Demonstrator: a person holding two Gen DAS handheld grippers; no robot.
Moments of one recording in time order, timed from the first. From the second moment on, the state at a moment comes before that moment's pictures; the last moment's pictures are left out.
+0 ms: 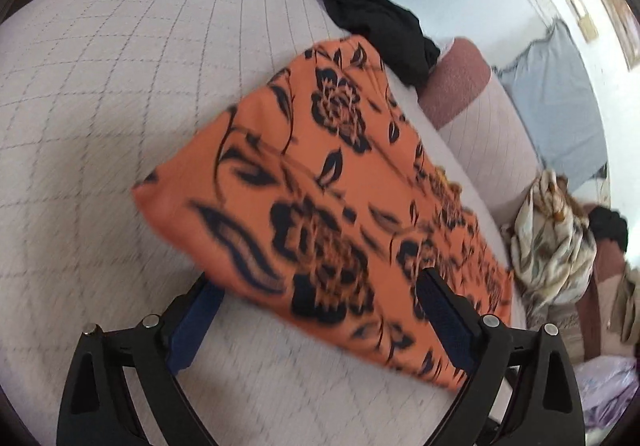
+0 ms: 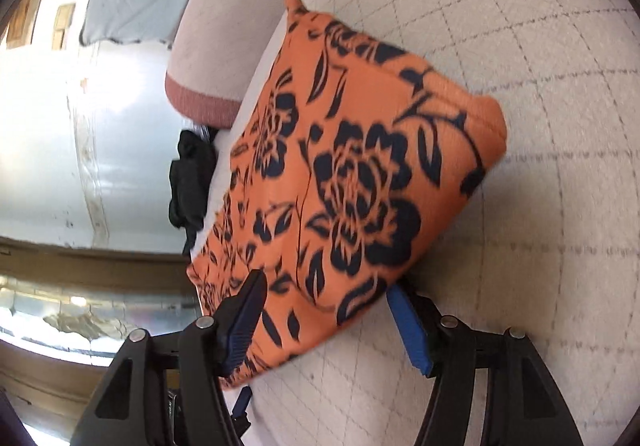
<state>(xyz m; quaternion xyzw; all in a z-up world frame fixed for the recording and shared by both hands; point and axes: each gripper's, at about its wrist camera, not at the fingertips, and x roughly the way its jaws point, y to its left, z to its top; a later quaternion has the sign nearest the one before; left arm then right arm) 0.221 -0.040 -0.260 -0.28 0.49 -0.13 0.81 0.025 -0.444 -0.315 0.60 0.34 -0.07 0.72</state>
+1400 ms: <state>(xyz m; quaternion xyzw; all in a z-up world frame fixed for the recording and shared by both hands) 0.221 -0.021 -0.241 -0.32 0.44 -0.14 0.83 0.068 -0.433 -0.241 0.38 0.27 -0.16 0.87</state>
